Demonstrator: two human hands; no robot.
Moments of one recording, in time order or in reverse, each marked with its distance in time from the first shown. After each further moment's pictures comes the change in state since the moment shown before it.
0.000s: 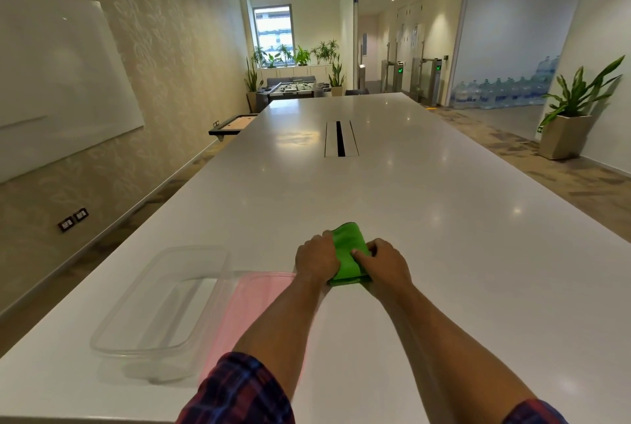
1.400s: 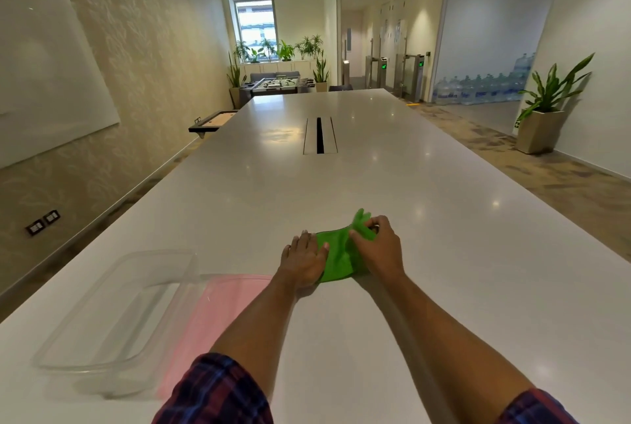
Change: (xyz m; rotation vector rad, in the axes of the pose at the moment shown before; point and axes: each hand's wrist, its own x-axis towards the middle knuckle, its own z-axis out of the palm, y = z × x) left_hand 0.017 0.011 0.034 -0.167 -0.221 -0.001; right_hand 0.022 0.010 -0.044 0.277 0.138 0.006
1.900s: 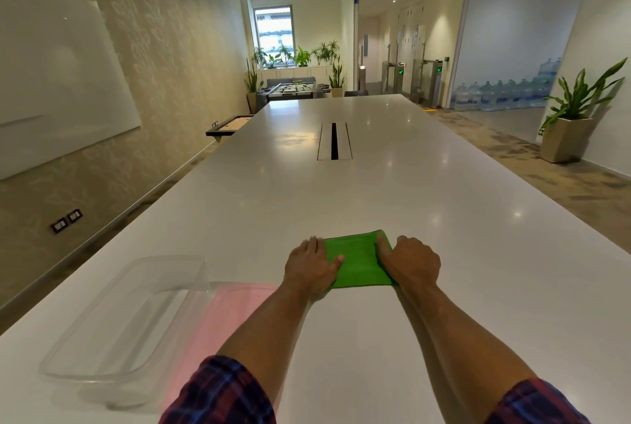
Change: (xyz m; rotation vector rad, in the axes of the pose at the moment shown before) left_hand 0.014 -0.008 -0.005 0.238 0.101 0.070; right_hand 0.039 0.035 -0.004 -0.843 0.071 -0.034
